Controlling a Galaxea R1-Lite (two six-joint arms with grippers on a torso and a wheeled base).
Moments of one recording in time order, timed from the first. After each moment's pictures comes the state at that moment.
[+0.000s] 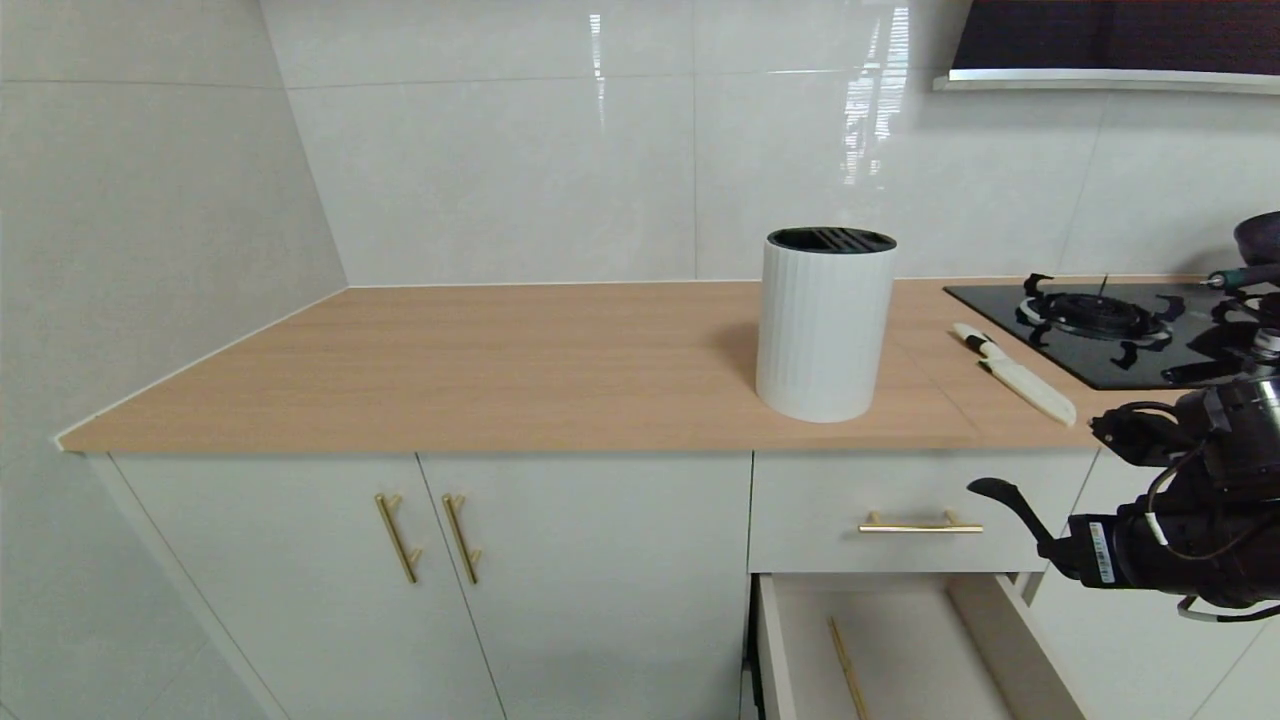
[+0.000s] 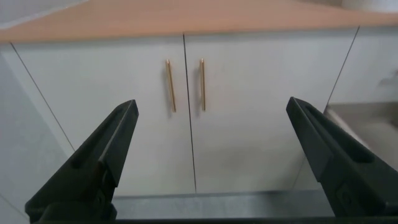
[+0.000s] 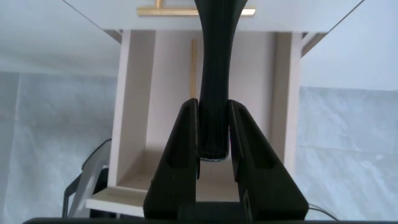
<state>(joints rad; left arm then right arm) 0.00 0.01 0.00 0.00 -0.04 0.01 0.09 1.57 -0.66 -0.09 0.07 0.10</state>
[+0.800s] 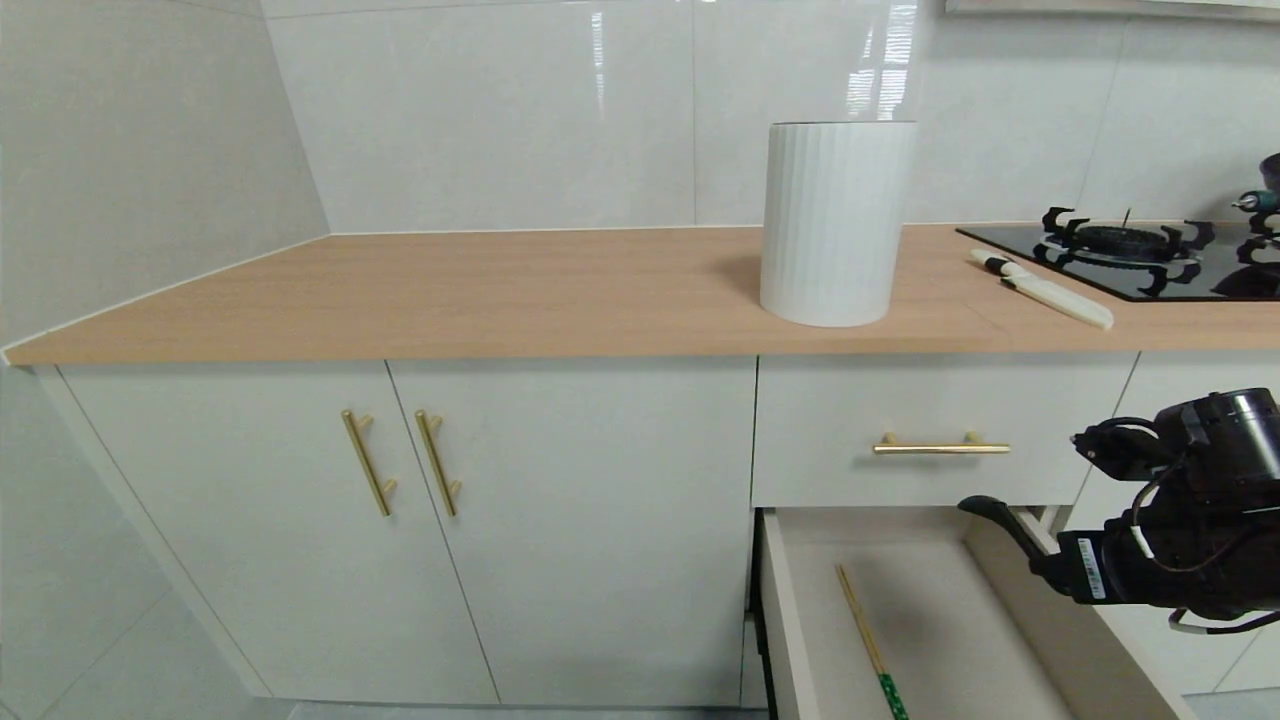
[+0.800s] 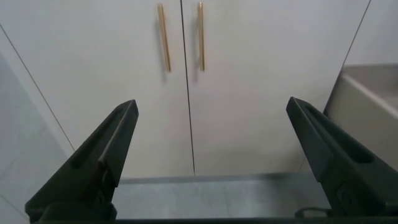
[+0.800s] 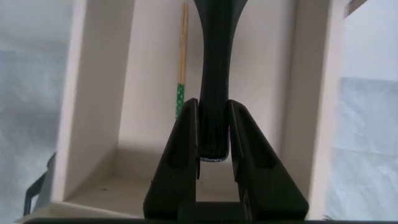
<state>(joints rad) 0.00 0.01 0.00 0.00 -0.04 0.01 0.10 1.60 -0.64 -0.09 0.07 0.08</state>
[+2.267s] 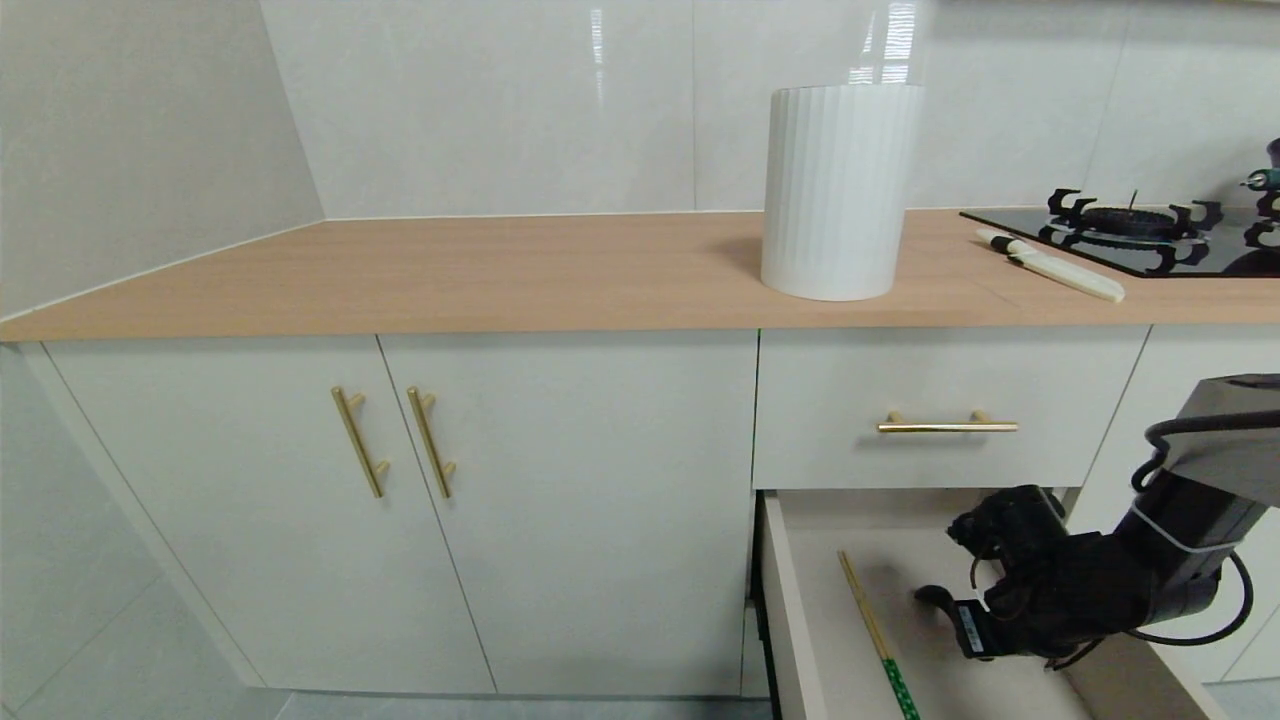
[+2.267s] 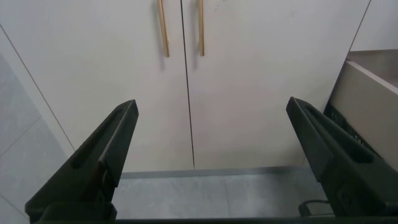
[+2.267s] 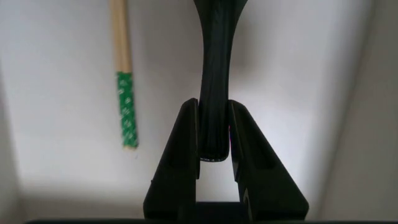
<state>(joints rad) 0.00 0.01 0.00 0.00 -0.04 0.01 0.15 2.23 -0.73 -0.36 -0.07 0.10</state>
